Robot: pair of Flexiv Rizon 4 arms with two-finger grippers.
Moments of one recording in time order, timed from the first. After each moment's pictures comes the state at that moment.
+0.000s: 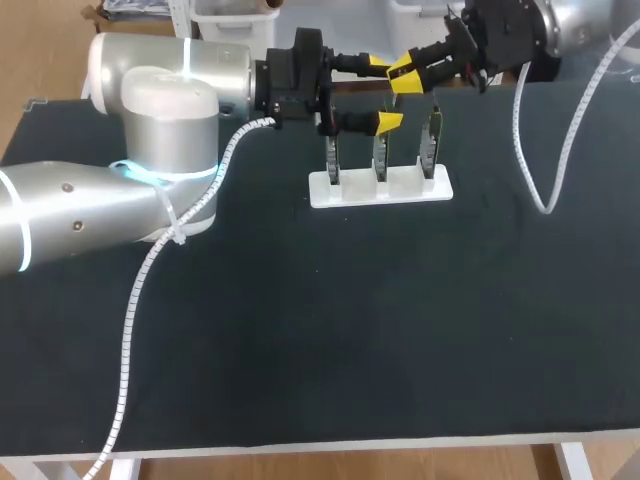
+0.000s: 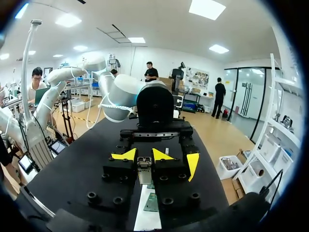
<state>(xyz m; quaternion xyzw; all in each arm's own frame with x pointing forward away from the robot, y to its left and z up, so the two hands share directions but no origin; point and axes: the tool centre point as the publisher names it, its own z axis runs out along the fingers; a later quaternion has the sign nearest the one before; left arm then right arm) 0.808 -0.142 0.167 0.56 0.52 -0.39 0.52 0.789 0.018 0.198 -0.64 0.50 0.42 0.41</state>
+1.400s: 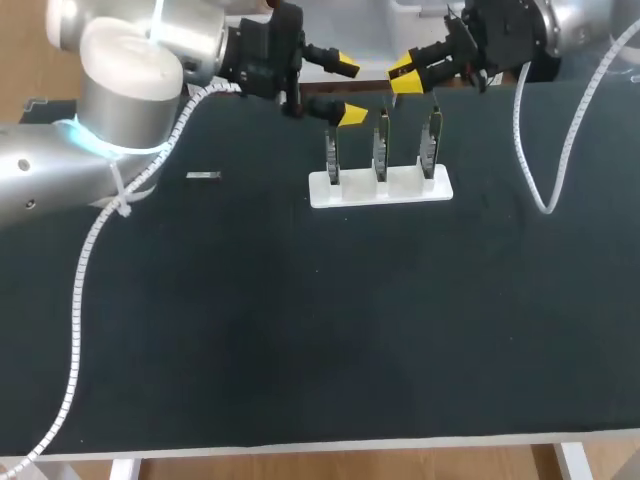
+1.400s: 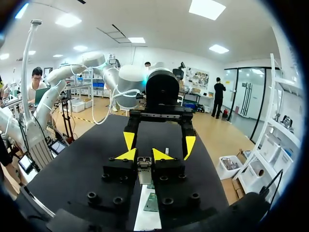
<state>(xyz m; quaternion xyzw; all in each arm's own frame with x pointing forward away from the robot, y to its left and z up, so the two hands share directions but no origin) 0.807 -0.093 0.172 0.60 0.58 -0.35 0.42 0.789 0.018 0.198 -0.64 0.50 0.42 0.41</state>
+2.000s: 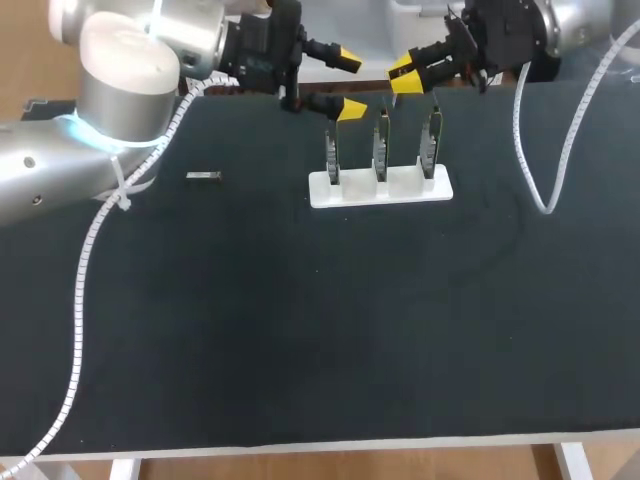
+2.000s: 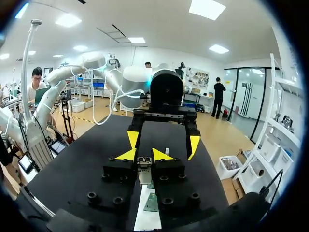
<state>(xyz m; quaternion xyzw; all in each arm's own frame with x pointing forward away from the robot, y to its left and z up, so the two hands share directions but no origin) 0.814 -0.093 0.173 0.60 0.57 -0.37 0.42 0.789 0.018 0.198 -0.64 0.50 0.42 0.41</state>
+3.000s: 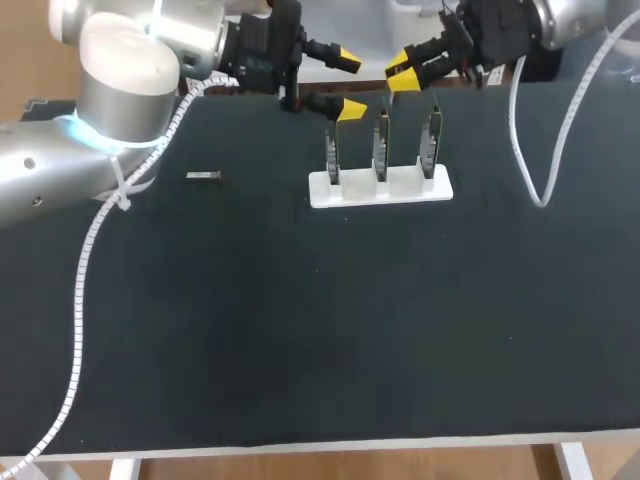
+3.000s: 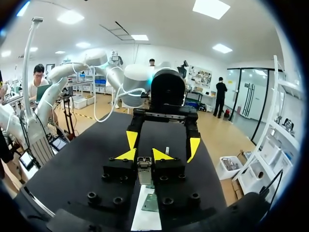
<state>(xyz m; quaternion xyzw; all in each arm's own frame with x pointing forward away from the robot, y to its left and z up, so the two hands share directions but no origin) 0.814 -0.093 0.173 0.60 0.57 -0.37 0.42 0.790 0.021 0.197 -0.65 0.50 0.42 0.39</state>
